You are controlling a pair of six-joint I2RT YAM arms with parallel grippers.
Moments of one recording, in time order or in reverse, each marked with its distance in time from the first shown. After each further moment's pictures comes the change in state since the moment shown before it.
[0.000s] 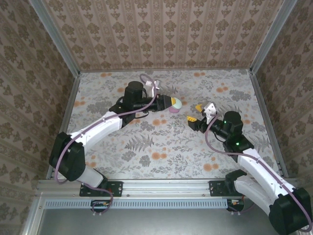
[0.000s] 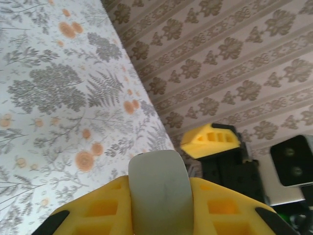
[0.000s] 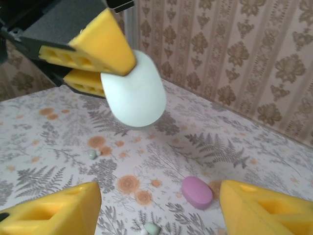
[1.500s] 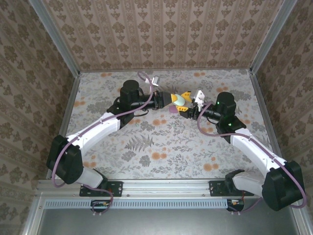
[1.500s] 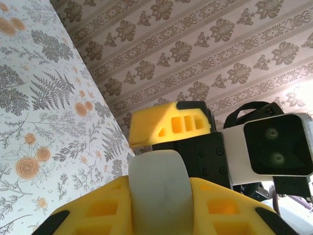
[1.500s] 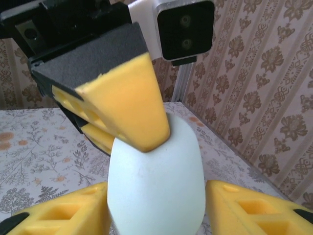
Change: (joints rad) left arm 0.000 -0.031 -0.008 0.137 0.105 -0.155; right arm 0.017 0.284 0.270 0.082 -0.248 -0.140
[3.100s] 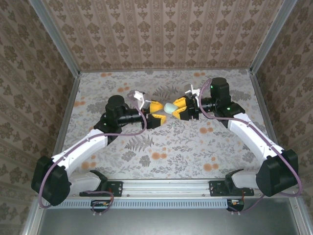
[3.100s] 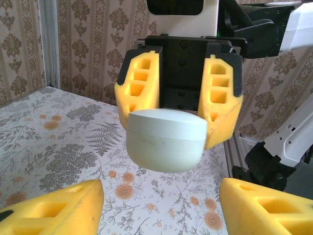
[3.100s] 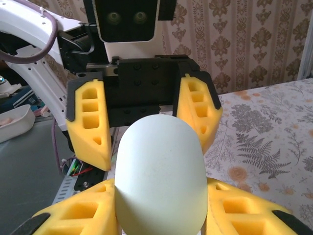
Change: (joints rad) left arm 0.044 -0.260 -0.287 0.067 0.066 0.842; right arm -0.013 0.151 0.286 -0.465 -0.471 0.052
